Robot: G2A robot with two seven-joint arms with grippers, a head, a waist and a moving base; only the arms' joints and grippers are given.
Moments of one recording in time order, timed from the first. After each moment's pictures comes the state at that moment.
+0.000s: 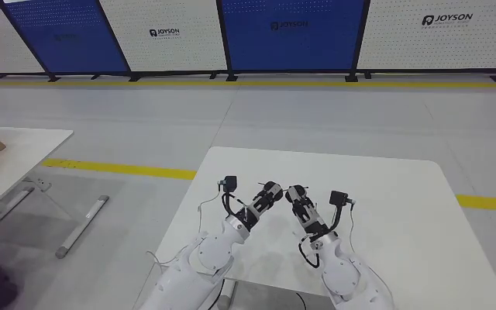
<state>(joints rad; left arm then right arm) 1.46 -1.21 -1.14 -1.69 0.10 -0.13 -0.07 -1.32 -1.45 0.99 -1.38 -0.48 -0.34 -0.09</state>
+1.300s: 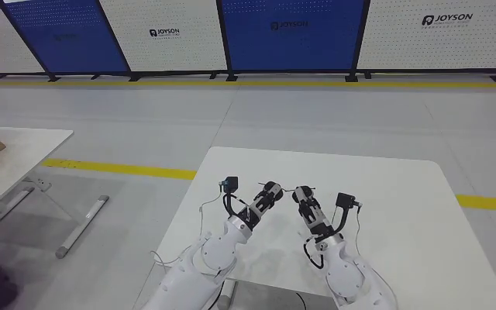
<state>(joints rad) 1.45 -1.23 -1.13 -1.68 0.13 -0.10 -0.03 -1.34 -1.44 1.02 -1.38 -0.50 -0.33 -0.11</state>
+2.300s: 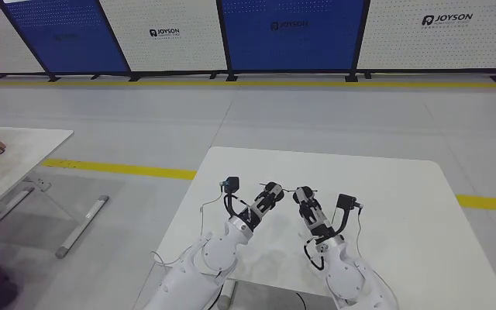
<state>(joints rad) 1.46 -1.23 -1.13 -1.69 0.15 -0.09 -0.03 -1.35 -1.45 1.03 -1.40 -0.52 -0.33 -0.11</state>
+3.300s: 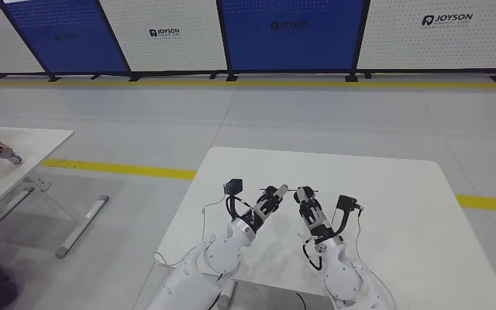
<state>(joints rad) 1.45 -1.24 -1.10 -1.68 0.21 -0.05 -0.02 -1.36 -1.46 1.03 -1.39 -0.54 -0.32 -0.15</state>
